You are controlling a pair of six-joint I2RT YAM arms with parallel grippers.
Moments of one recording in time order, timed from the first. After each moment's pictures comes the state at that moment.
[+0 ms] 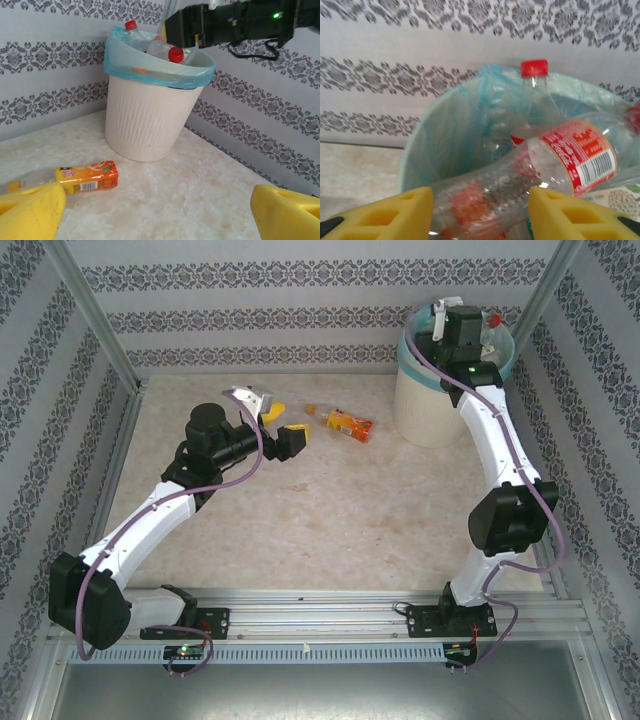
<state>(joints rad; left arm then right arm) -0.40 1.26 1.01 0.15 0.49 -0.21 0.11 1.78 1.88 -0.48 0.13 -0.05</state>
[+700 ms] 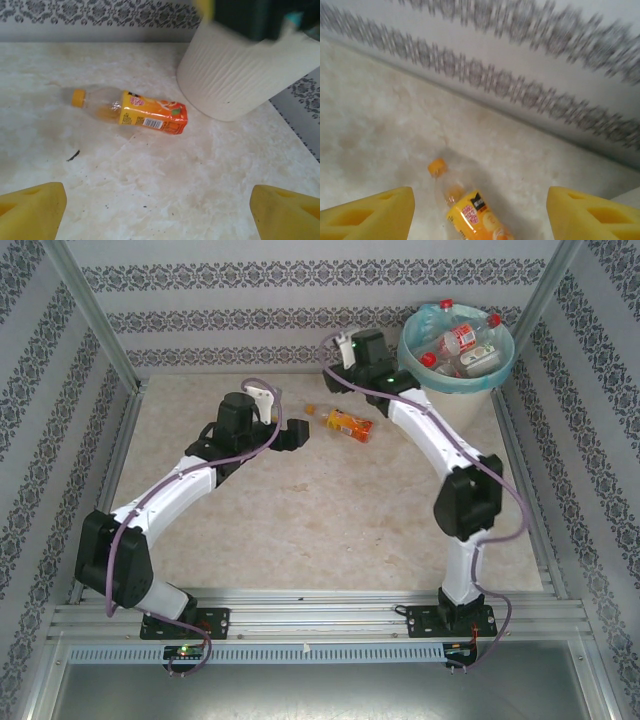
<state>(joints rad) -0.40 1.50 1.16 -0.13 0.24 -0.32 0.41 2.02 1.94 -0.49 0.06 -0.05</state>
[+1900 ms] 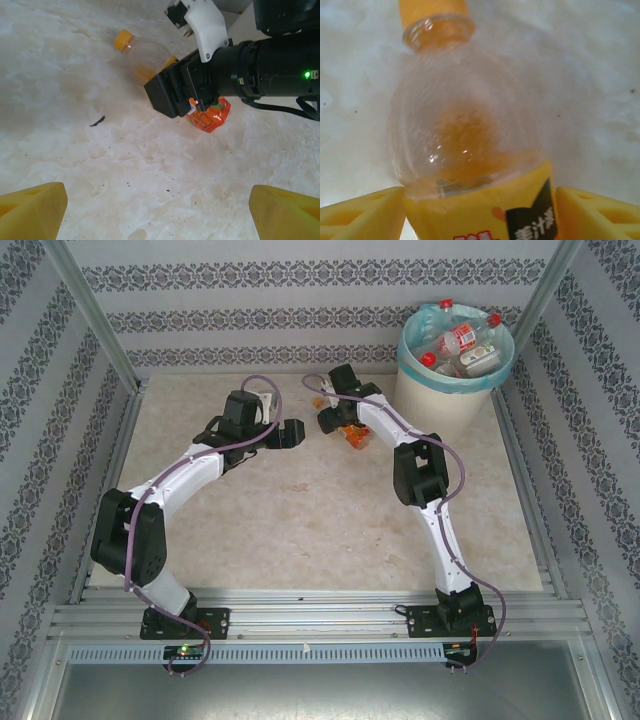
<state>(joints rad) -0.34 1.63 1.22 -0.22 0.24 -0.40 0.39 2.55 2.29 -0.80 0.01 -0.06</state>
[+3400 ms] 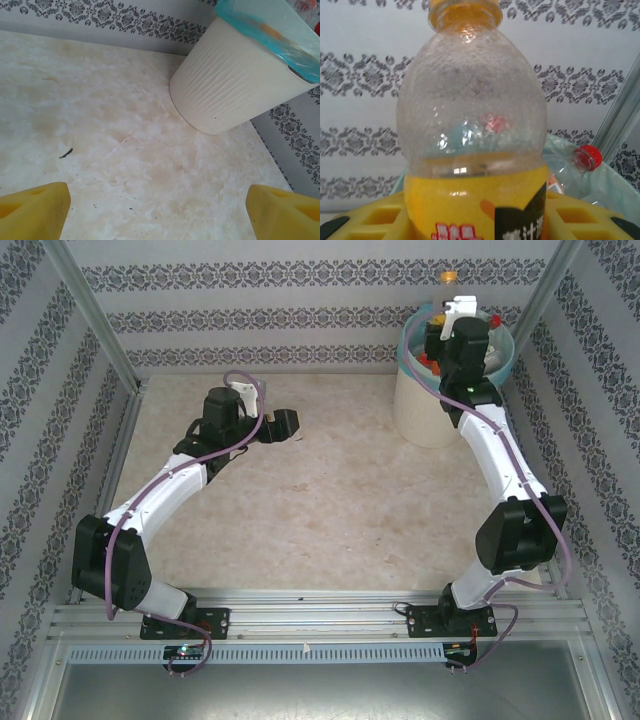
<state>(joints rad) -0.32 1.47 1.15 -0.11 0.34 -0.44 0.10 1.65 1.59 -0.04 0.23 -0.04</state>
